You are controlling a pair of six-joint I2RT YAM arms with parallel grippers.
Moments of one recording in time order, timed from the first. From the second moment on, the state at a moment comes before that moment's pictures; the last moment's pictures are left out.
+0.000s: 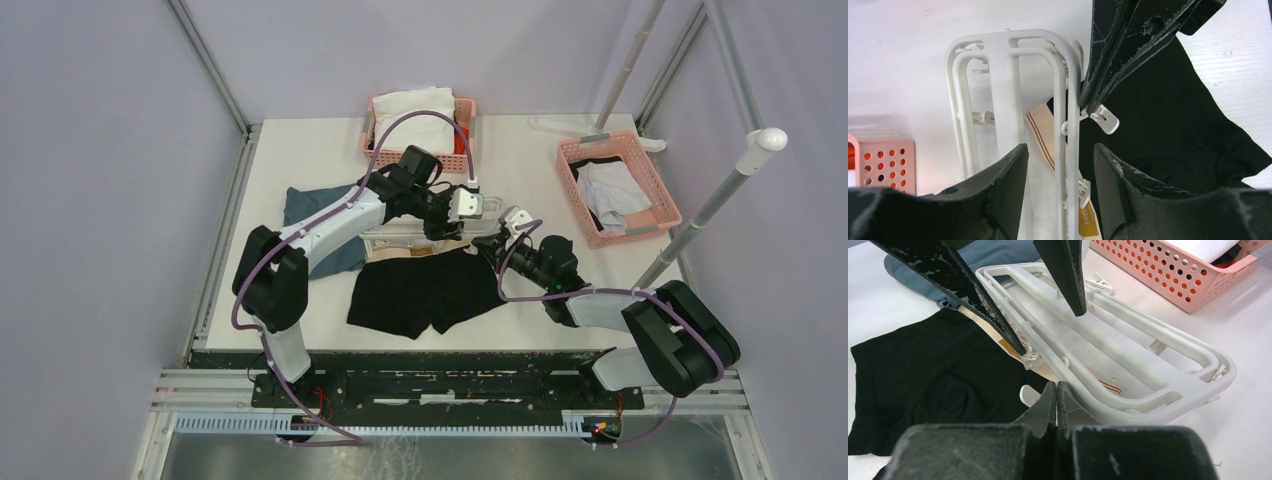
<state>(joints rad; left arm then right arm) -0.65 1.80 1.46 -0.52 0.65 0.92 0.51 1.38 0.33 0.97 -0.36 -0.04</state>
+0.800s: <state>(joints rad) -0.66 1.83 1.44 -0.52 0.63 0.92 0.51 1.31 0.34 0.87 -0.36 -0.08</state>
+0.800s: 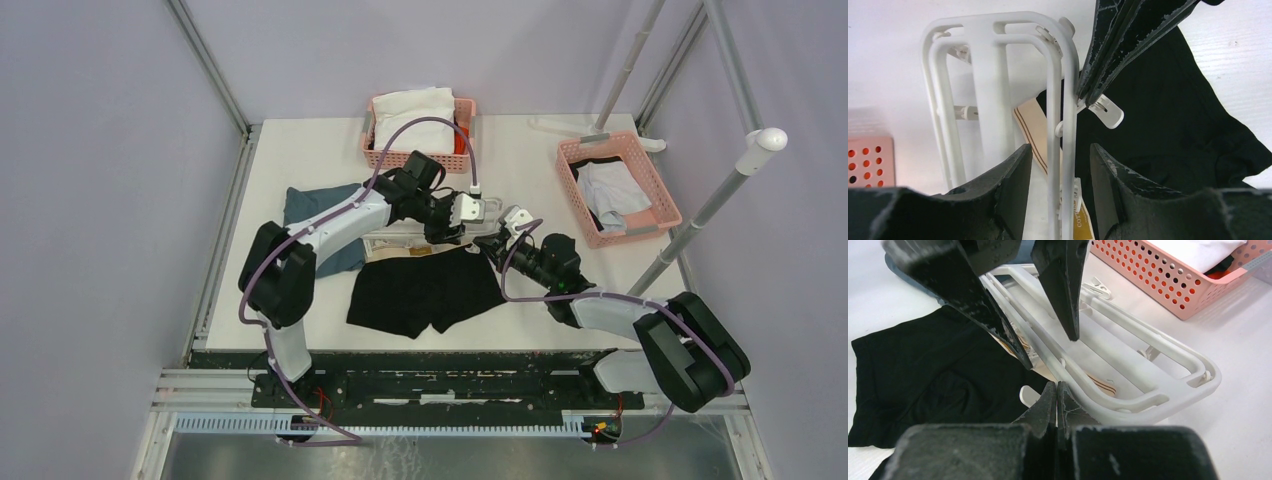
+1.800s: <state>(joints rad) -0.66 1.90 1.44 -0.52 0.61 0.92 0.51 1.30 0.34 0.85 -0.38 -0.08</state>
